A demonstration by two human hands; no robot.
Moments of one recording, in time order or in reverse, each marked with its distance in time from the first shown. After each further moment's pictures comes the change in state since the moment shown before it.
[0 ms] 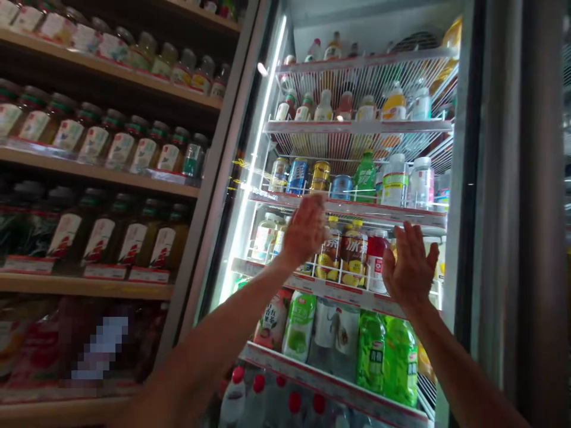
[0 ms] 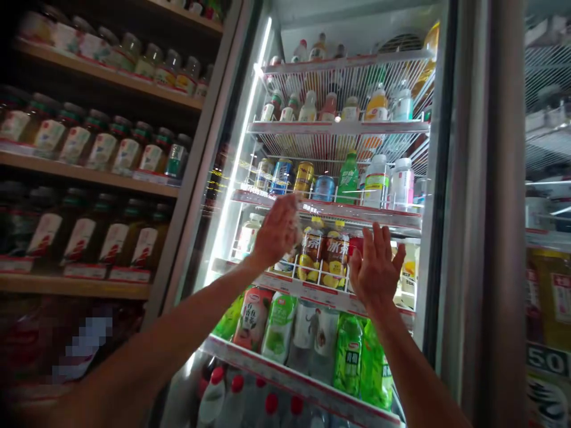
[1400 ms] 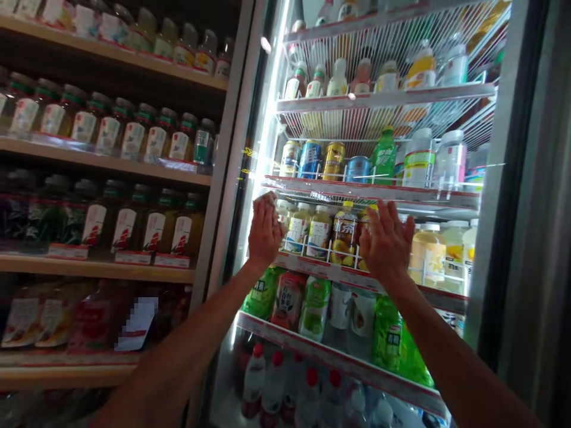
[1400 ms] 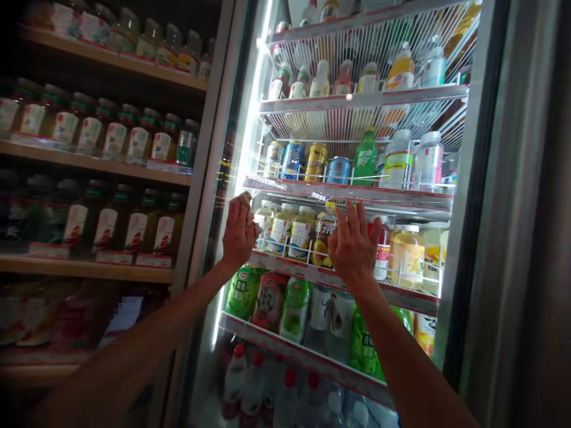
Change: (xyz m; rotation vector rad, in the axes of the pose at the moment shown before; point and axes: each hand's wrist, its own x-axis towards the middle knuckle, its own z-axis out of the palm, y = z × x) left_hand -0.084 -0.060 -0.055 0.142 0.073 -0.165; right_hand 0.008 -0.066 0.017 0.096 -0.123 -0.069
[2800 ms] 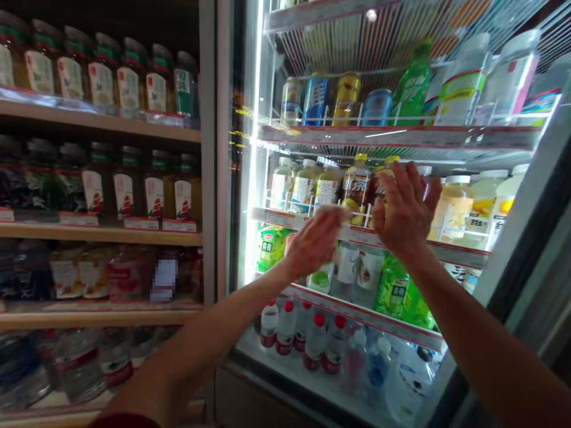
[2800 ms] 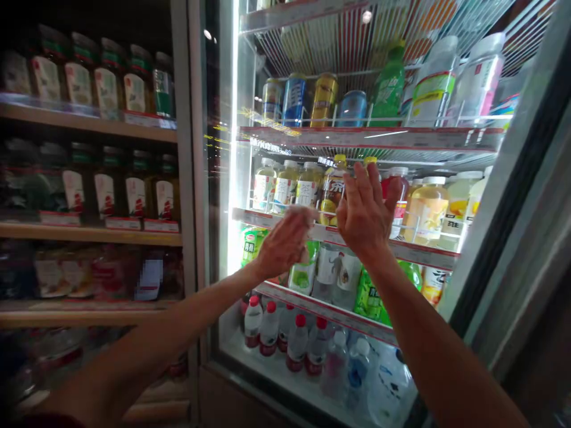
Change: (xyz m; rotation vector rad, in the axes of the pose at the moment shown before) left_hand -0.066 0.062 -0.006 -0.220 -0.311 0.317; right_hand -0.027 -0.001 -0.004 0.023 -0.086 -0.028
